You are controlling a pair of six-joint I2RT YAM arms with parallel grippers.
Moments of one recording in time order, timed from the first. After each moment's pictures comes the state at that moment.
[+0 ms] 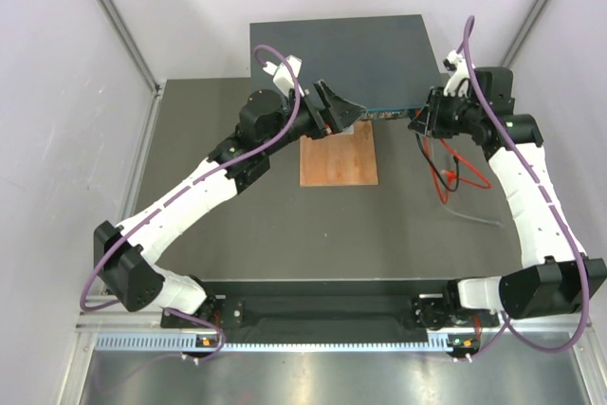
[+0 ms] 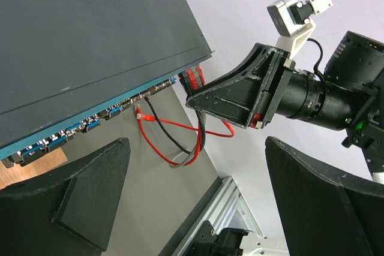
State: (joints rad) left arm -0.72 1.42 1.34 0.05 0.17 -0.87; right arm 0.09 1.31 1.44 -0.76 -0.39 0.19
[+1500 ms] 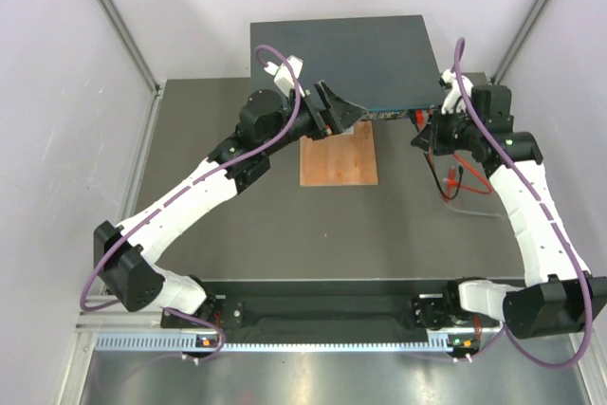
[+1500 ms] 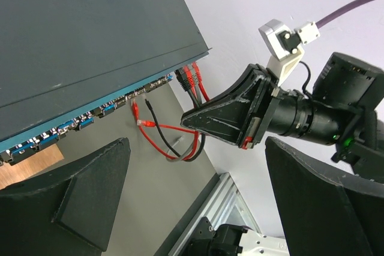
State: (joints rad) left arm -0.72 1.42 1.34 0.05 0.19 -0.87; right arm 0.10 1.20 1.28 -0.72 -0.38 0.09
